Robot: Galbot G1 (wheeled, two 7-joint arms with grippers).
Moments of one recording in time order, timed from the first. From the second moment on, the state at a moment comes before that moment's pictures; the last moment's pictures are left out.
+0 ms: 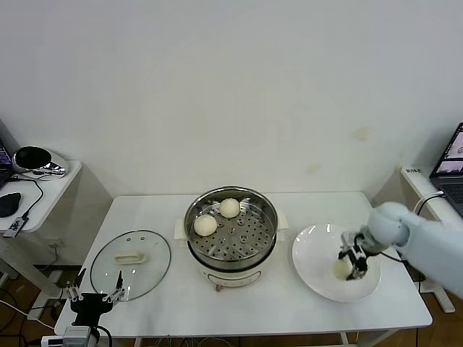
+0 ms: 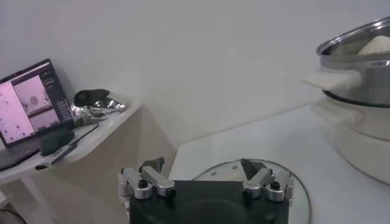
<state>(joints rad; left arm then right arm) 1.74 -1.24 -0.70 -2.10 -0.04 0.17 -0.17 -0.02 0.51 -0.81 1.48 -0.10 -0.29 -1.15</state>
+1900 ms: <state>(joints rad) 1.73 -1.27 -0.75 -2.09 -0.05 0.16 -0.18 0.48 1.25 -1.28 1.32 -0.04 0.30 -1.13</state>
